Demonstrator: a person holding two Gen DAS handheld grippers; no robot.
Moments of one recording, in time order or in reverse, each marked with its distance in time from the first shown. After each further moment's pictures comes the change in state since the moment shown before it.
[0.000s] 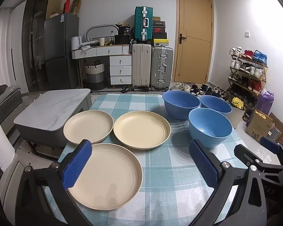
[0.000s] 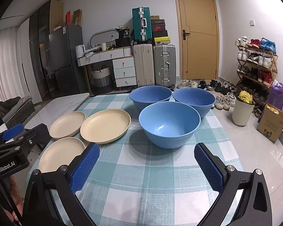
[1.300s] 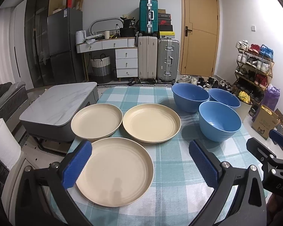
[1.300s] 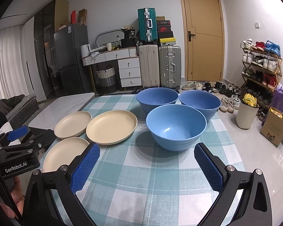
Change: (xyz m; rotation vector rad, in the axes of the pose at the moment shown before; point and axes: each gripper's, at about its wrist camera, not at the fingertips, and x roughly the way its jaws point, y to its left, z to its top) left arm 0.005 0.010 -0.002 0.001 0.056 0.051; right arm -0.006 0.001 0.007 -0.024 -0.010 0.044
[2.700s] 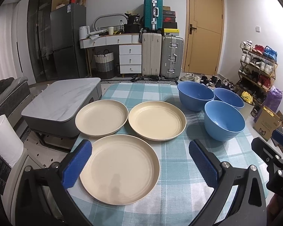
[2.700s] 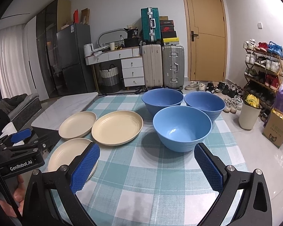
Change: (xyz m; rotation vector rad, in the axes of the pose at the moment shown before) left arm 0.001 0.014 0.006 -0.024 0.038 0.018; right arm -0.001 0.014 0.004 -0.008 0.006 0.014
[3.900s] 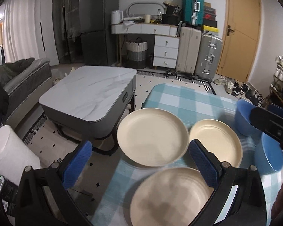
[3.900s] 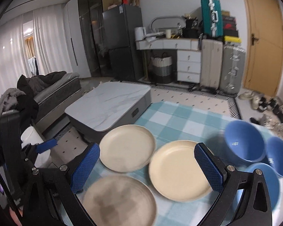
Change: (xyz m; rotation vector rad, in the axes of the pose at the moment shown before) left arm 0.106 0.138 0.064 -0.159 0.098 0.183; right arm 0.168 0.177 0.139 -0.213 0.151 0.356
